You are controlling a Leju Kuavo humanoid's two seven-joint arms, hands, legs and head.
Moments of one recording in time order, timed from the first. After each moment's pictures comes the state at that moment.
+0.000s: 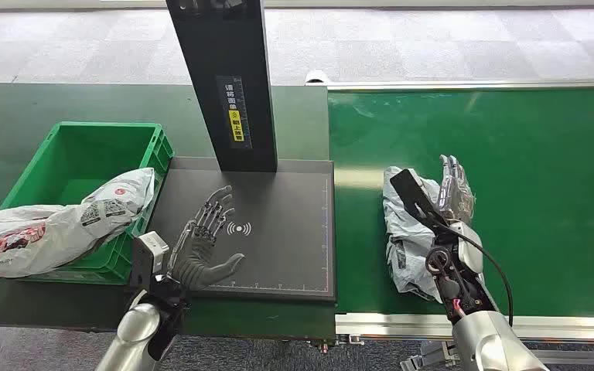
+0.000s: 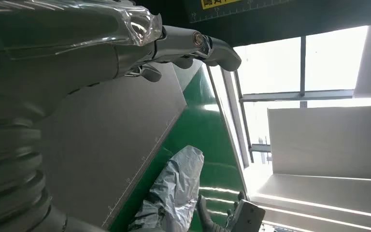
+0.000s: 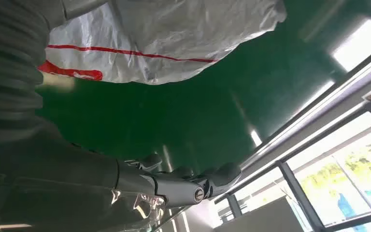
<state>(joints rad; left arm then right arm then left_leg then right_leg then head) -0.18 -0.07 -0.27 -1.32 0.03 -0.21 -0.37 -0.62 -0.07 0.11 -0.63 0.85 -0.40 0.00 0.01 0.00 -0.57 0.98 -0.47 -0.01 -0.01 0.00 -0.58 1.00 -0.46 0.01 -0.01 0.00</state>
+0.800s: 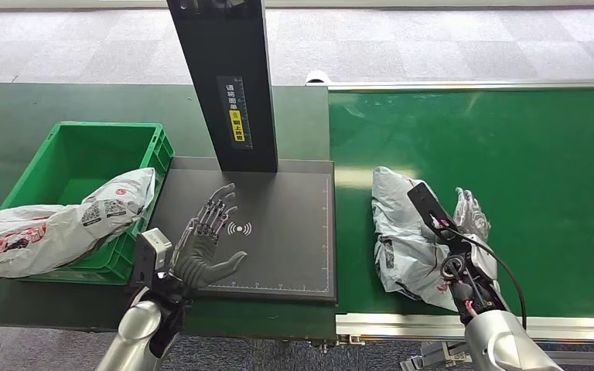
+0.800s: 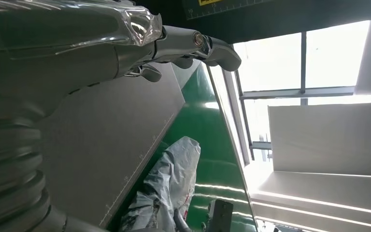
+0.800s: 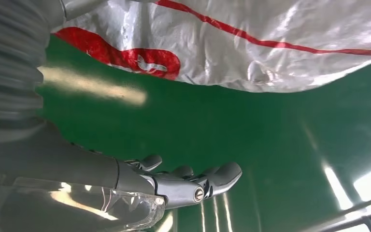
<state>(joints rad) -0.19 -0.08 -0.26 -1.32 0.02 -0.22 -0.36 -0.64 -0.10 0.01 -0.49 0.90 -0.29 0.10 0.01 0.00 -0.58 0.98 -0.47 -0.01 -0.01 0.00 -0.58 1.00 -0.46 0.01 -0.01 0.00</state>
